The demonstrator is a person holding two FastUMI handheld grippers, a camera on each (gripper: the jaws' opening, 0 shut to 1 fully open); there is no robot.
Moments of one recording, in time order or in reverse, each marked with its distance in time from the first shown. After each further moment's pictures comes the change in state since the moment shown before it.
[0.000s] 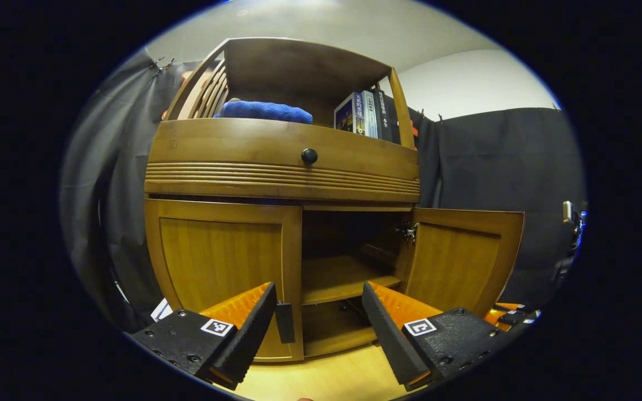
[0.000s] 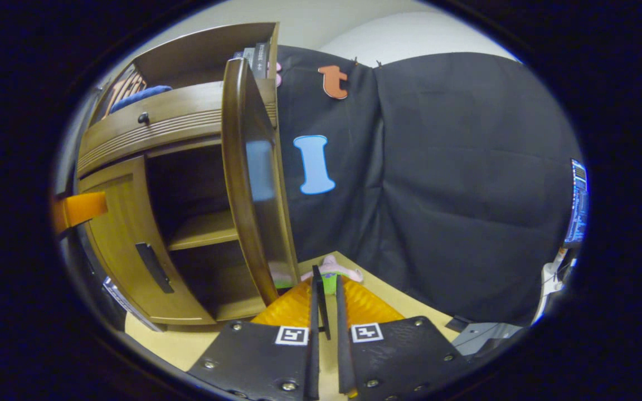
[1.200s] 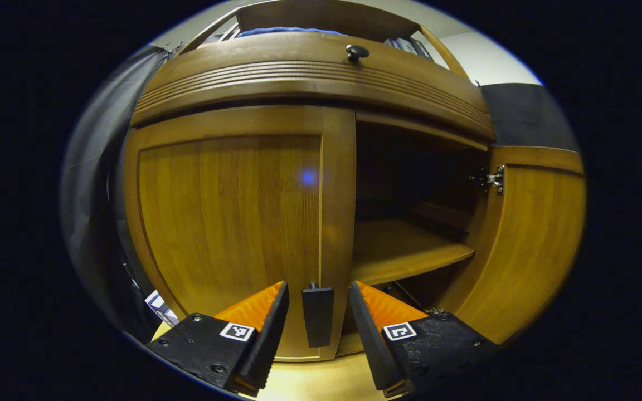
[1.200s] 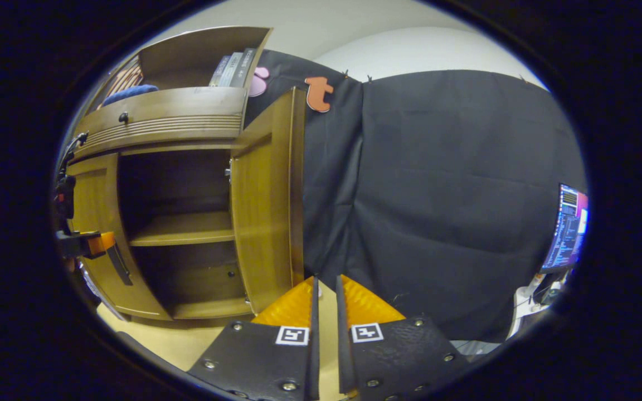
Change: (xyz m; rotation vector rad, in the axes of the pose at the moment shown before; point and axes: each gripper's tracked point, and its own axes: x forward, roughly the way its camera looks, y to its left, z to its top) left arm 0.104 0.071 -0.111 0.003 0.171 0.212; right arm 0.003 -0.076 0.028 -0.101 -0.075 -0.145
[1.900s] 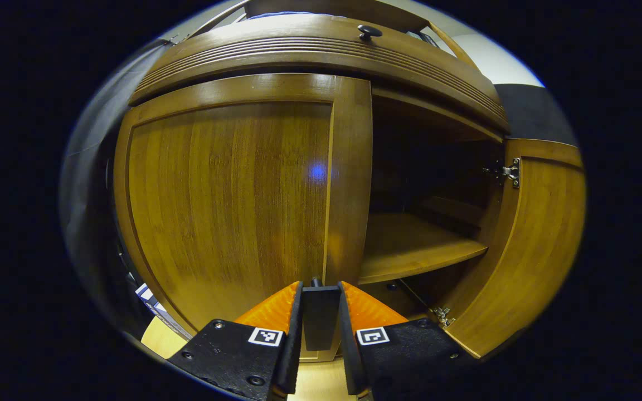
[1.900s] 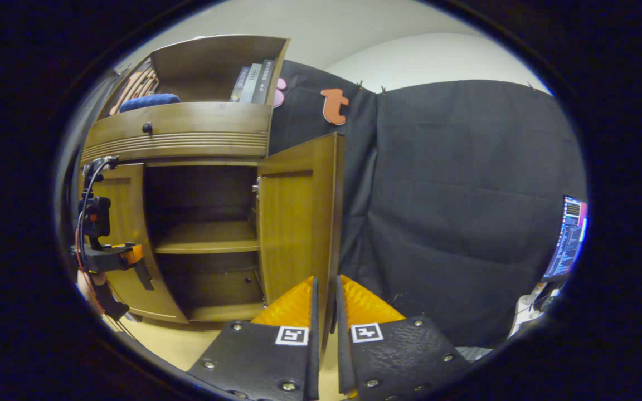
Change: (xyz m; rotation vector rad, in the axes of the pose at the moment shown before) left arm 0.012 0.003 -0.012 -0.032 0.008 0.007; right arm -0.030 0.032 0.028 -0.015 -0.047 0.102
